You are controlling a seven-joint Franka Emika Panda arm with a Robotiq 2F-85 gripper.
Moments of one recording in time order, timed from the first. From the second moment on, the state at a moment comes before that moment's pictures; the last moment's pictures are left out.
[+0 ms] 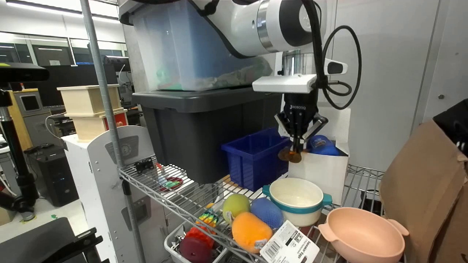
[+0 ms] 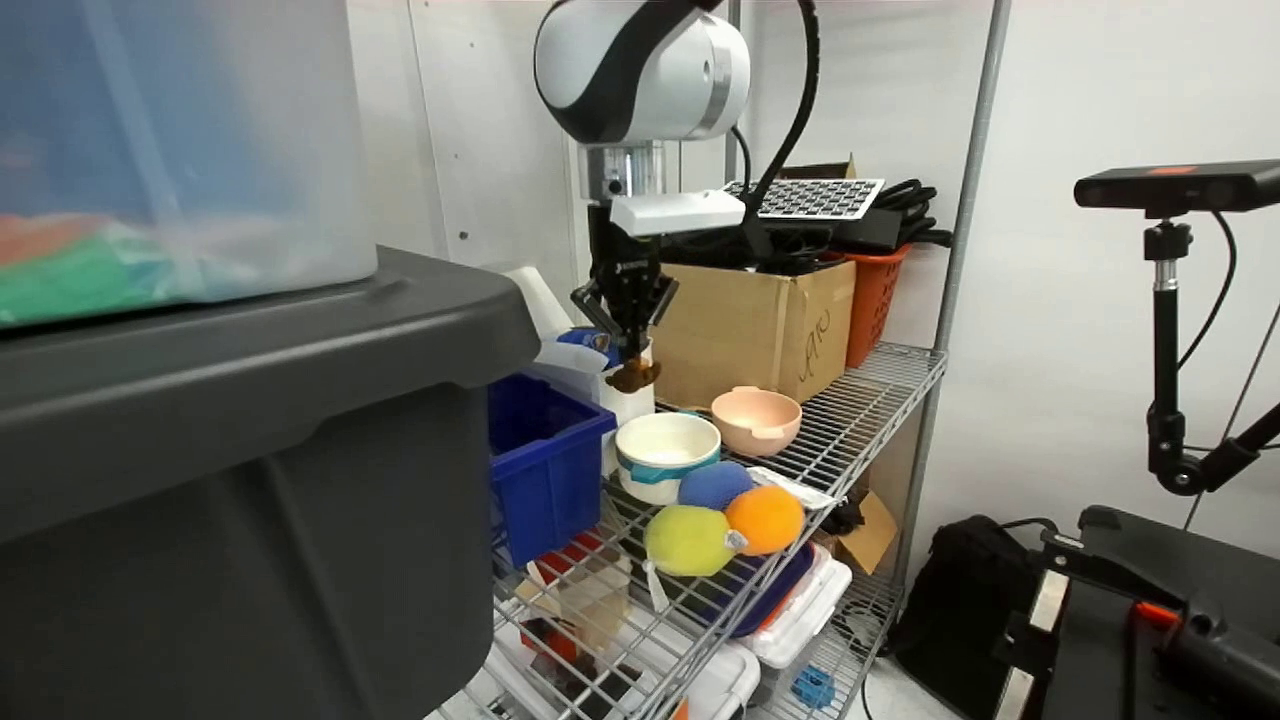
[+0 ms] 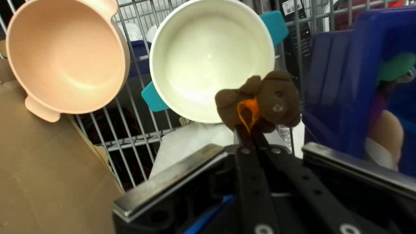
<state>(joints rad) -0.03 0.95 -0.05 -1.11 0.02 2.07 0.07</state>
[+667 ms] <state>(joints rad) 0.00 0.79 -0.03 -1.24 0.02 2.06 0.07</state>
